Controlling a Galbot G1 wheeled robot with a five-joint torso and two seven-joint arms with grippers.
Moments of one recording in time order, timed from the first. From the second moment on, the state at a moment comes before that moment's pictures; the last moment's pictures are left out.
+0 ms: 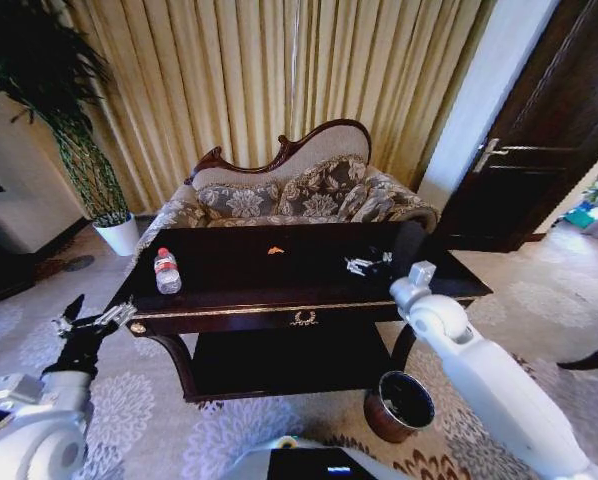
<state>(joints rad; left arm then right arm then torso) 1.76 -1.36 -1.10 -2.43 -0.63 0.22 -0.01 -0.92 0.81 0.29 1.95 0.83 -0.34 0.10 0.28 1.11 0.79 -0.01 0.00</state>
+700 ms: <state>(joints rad) 1.77 -1.37 -1.14 -2.44 -0.63 0.24 -0.01 -0.52 0.77 -0.08 1.77 0.96 -0.37 0.07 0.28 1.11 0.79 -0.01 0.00</state>
